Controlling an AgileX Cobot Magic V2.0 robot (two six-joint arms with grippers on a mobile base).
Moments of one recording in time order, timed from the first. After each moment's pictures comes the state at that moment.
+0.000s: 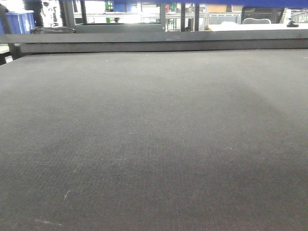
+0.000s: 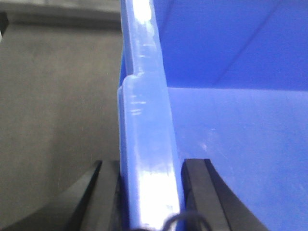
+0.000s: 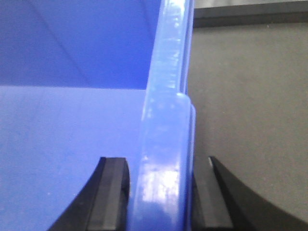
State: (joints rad) left arm -0.05 0.93 -1.49 -0.06 1.10 -0.10; right arm 0.30 0.91 -1.41 0.03 1.03 0.17
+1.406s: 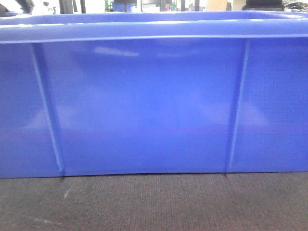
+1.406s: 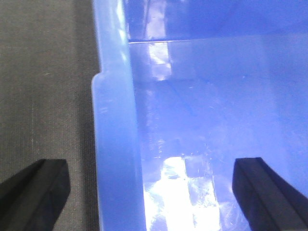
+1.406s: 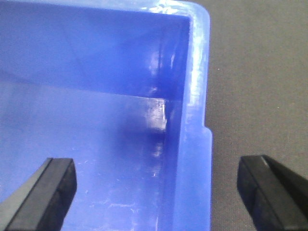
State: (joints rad) left arm -0.07 1.55 -1.50 -0.05 1.04 -0.05; right arm 0.30 1.50 -1.43 -0.07 0.82 0.15
